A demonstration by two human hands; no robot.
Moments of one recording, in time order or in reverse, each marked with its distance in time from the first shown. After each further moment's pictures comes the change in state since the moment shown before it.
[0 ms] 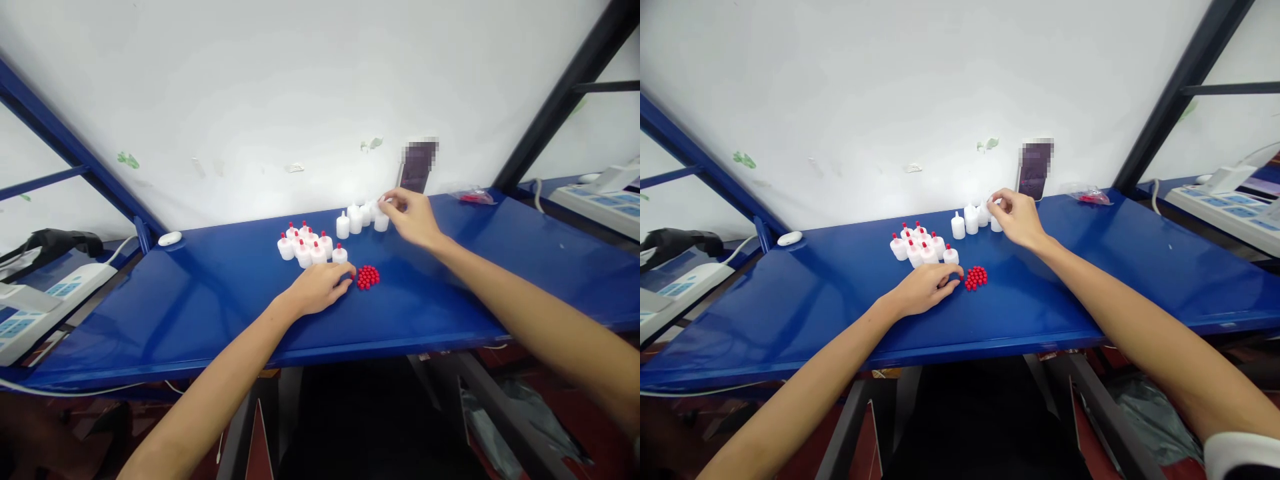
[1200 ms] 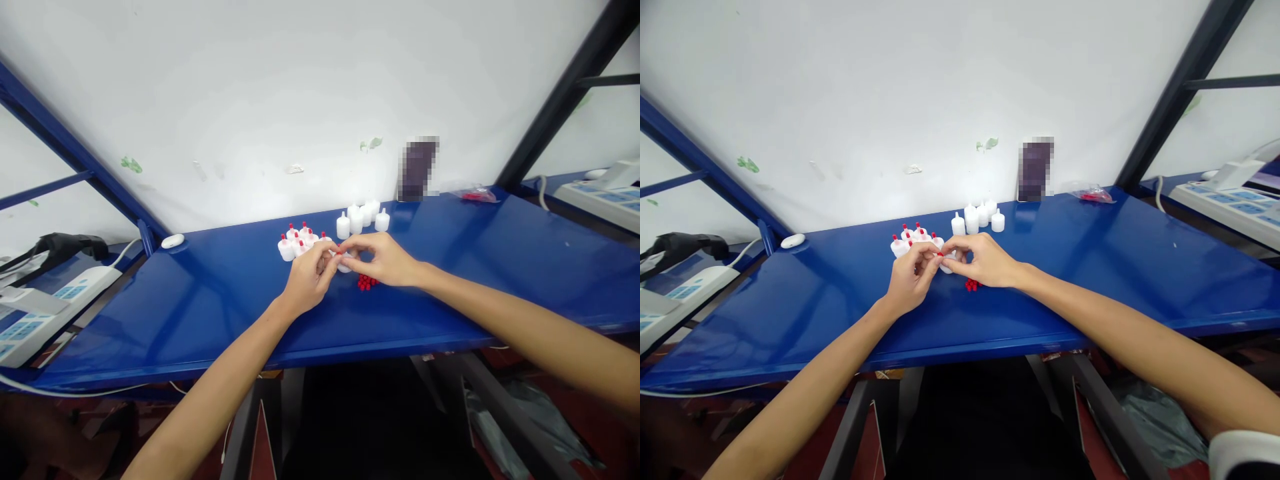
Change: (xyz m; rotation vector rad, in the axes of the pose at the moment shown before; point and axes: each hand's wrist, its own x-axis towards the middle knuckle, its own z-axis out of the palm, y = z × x) left_hand -0.005 -0.004 0.003 -0.217 0.608 0.047; right_hand -0.050 -0.064 0.023 0.375 -0.501 -0.225
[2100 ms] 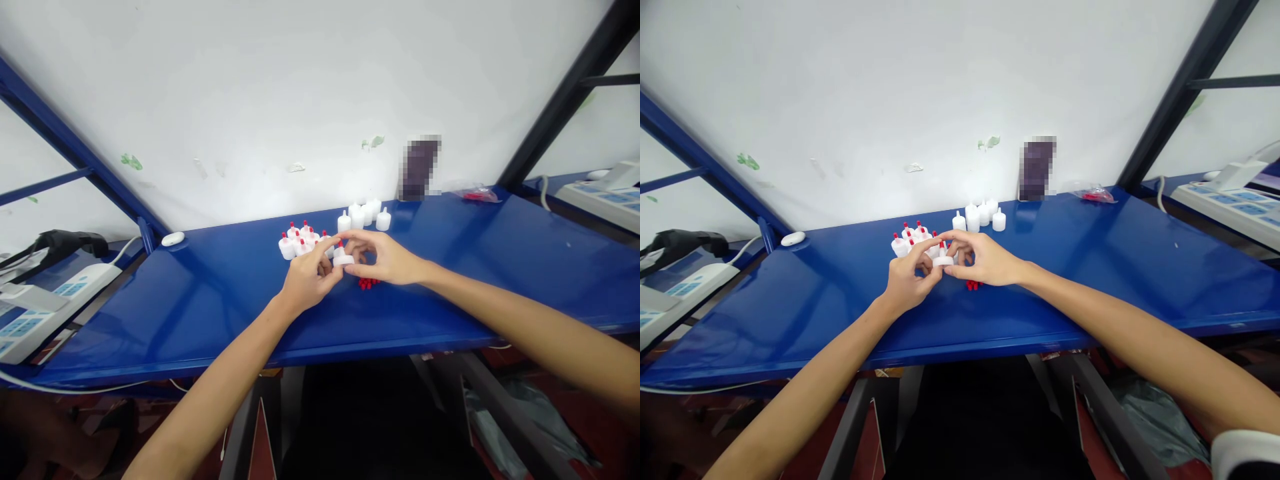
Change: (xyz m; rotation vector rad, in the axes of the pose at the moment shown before) left_hand -0.002 0.000 -0.002 0.142 0.033 0.076; right_hand -0.001 0.001 -0.005 0.156 -0.134 0.033
